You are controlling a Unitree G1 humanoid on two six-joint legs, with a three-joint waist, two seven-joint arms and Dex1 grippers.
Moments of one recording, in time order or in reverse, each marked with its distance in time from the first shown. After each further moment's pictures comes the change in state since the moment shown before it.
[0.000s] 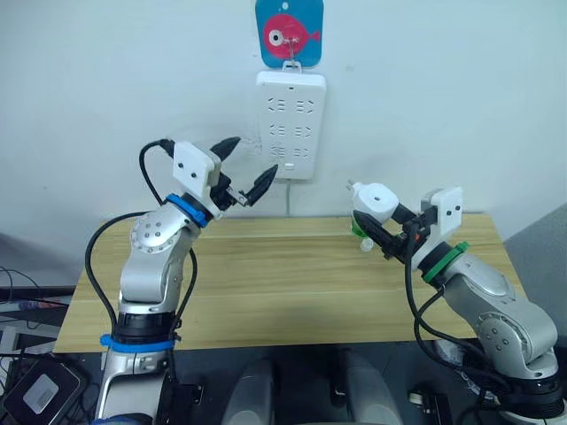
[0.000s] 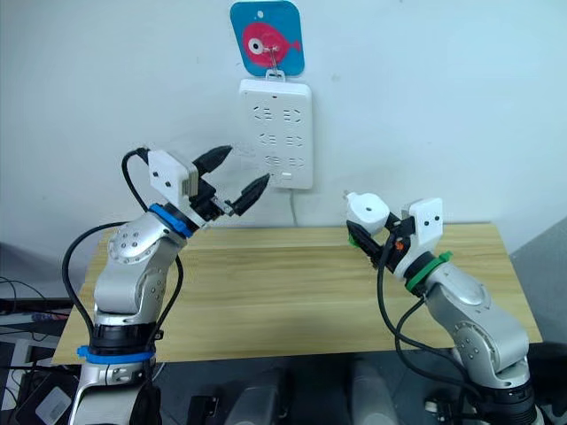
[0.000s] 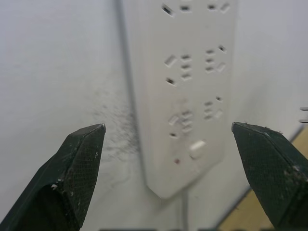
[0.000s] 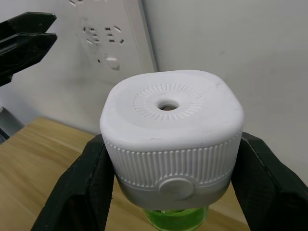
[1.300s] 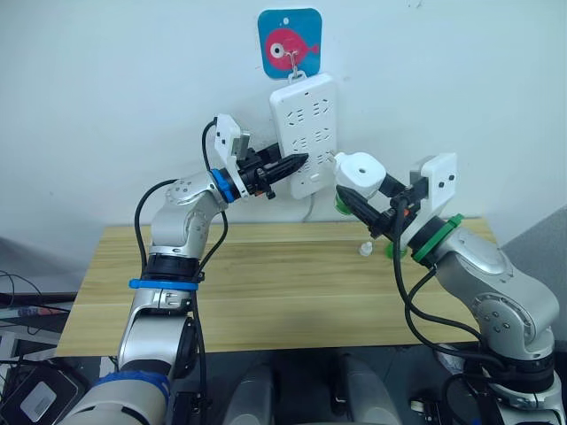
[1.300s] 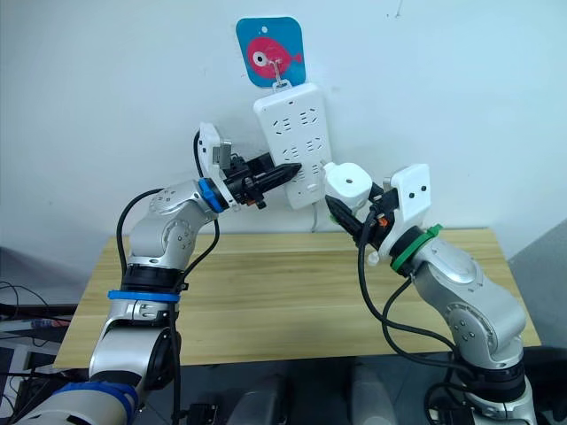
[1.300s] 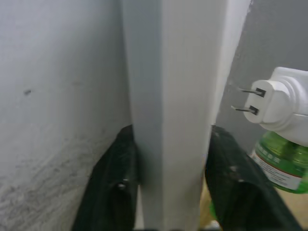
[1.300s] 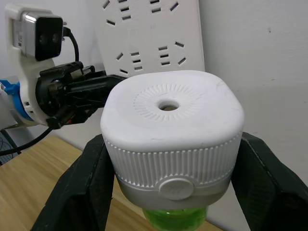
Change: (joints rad) left arm -0.288 -0.035 -0.049 0.380 -0.182 0.143 -0.348; right arm -0.178 0.017 0.042 -0.077 0.010 0.130 -0.073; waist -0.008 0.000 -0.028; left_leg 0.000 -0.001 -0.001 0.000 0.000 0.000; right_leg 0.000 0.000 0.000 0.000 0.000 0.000
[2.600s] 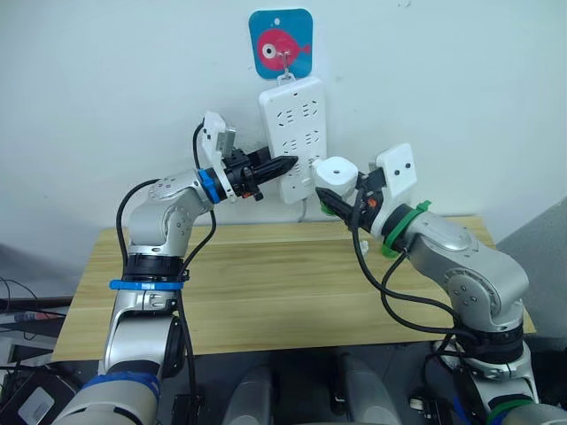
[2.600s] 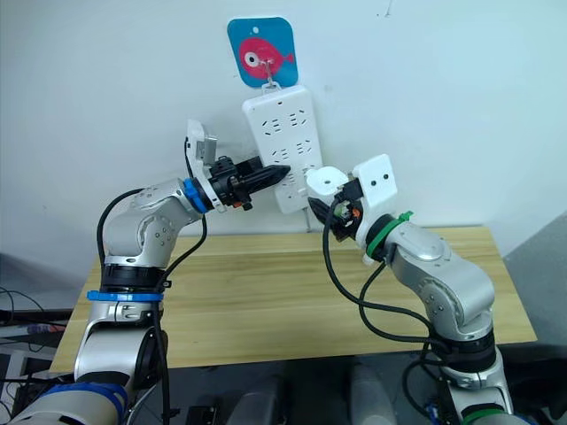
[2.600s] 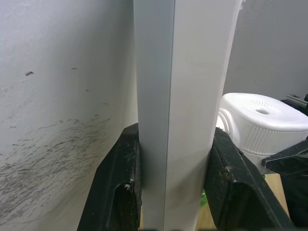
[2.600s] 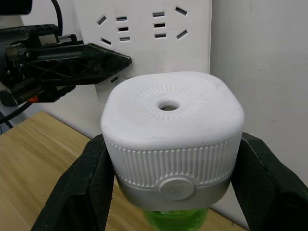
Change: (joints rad) left arm 0.007 0.046 0.027 -0.052 -0.031 0.162 -0.018; right arm -0.167 0.139 0.049 0.087 -0.122 0.222 -0.023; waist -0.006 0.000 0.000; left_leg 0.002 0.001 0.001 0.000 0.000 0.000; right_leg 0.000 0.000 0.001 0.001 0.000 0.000
